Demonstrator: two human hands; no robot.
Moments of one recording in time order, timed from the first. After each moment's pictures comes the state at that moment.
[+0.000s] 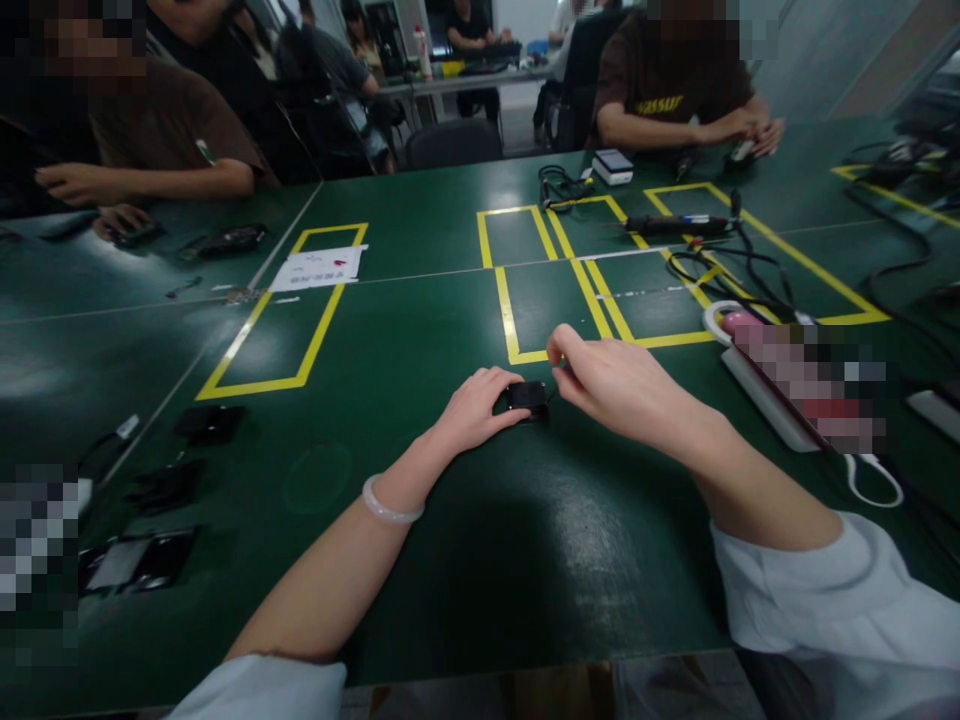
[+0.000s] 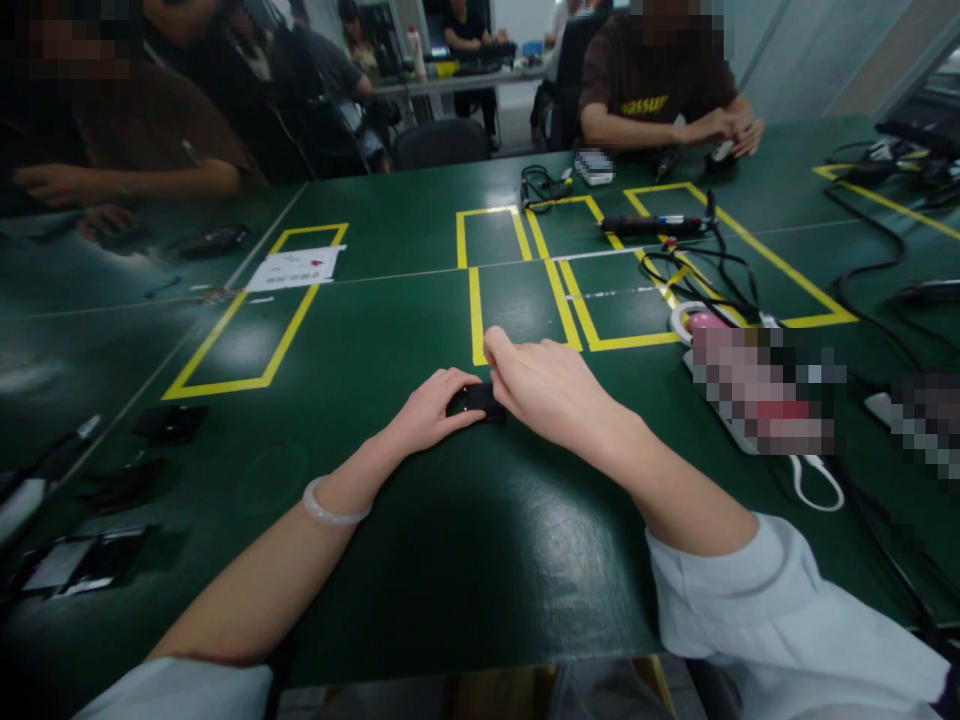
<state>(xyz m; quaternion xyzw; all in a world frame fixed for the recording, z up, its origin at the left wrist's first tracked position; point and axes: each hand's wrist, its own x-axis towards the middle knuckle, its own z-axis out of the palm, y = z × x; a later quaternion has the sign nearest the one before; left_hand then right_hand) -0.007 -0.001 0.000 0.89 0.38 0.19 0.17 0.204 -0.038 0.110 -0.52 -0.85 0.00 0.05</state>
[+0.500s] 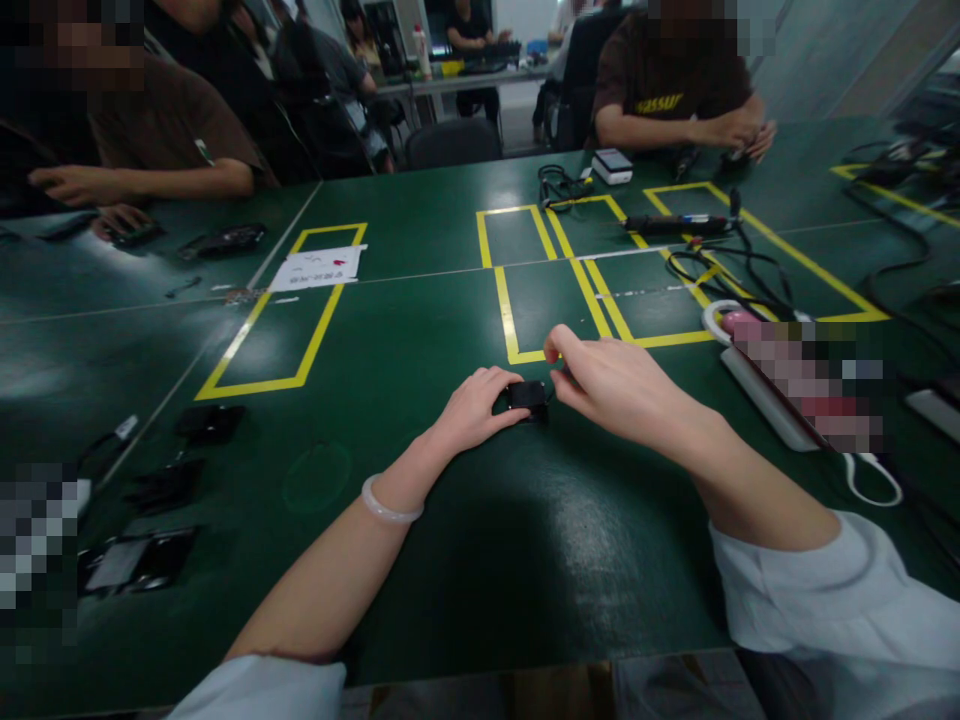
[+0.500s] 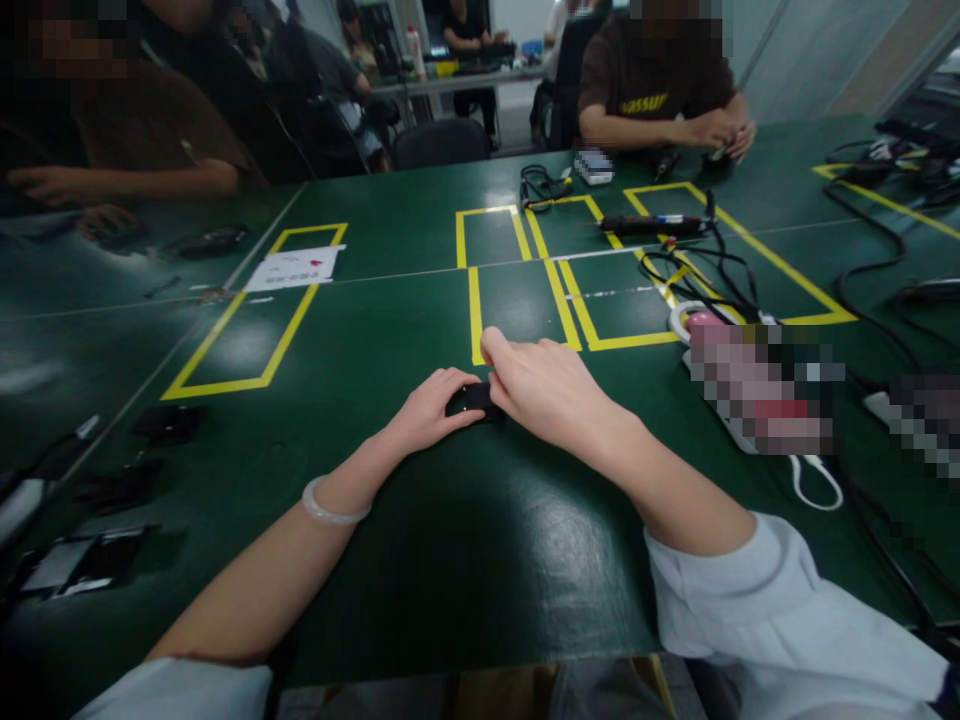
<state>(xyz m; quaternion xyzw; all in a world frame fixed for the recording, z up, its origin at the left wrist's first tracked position) -0.007 -0.001 0.000 0.89 0.39 0.19 0.17 0.204 -0.039 0.109 -0.51 -0.86 -0.01 0.06</state>
